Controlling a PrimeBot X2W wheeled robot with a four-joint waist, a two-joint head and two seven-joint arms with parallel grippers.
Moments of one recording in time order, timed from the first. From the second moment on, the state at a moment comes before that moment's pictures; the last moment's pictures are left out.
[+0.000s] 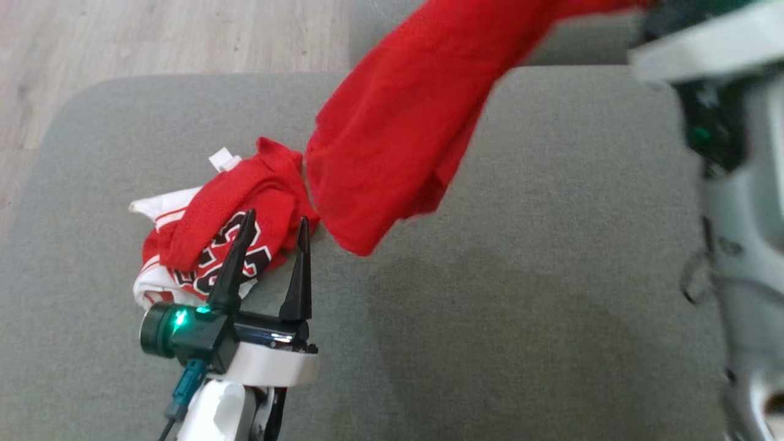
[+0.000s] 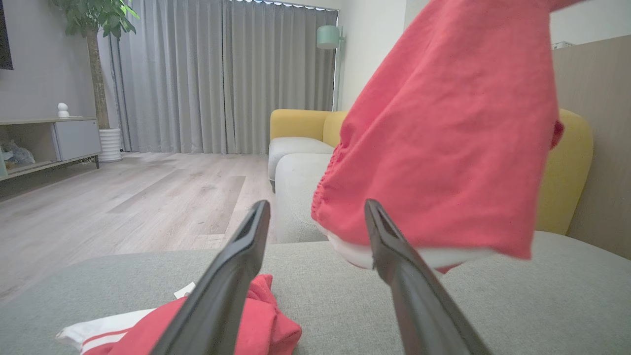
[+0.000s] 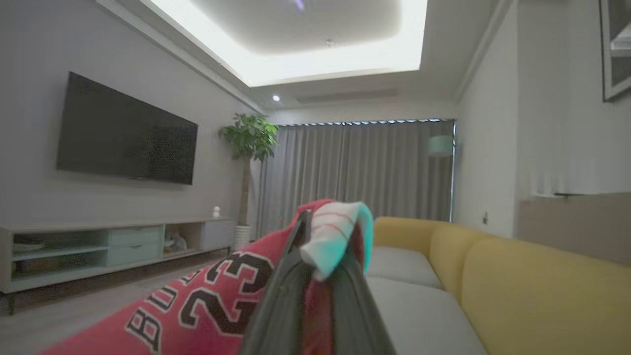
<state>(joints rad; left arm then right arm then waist) -0.13 0.05 -0.28 0.13 -0.16 0.00 -0.26 -0.81 -0.17 0.17 0.20 0.24 0.13 -0.05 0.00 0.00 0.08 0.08</state>
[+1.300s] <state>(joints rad) -0.15 0.05 -0.30 0.14 -0.15 -0.02 -0.26 -0.23 -0.06 -0.01 0.30 0.08 0.13 -0.25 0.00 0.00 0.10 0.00</state>
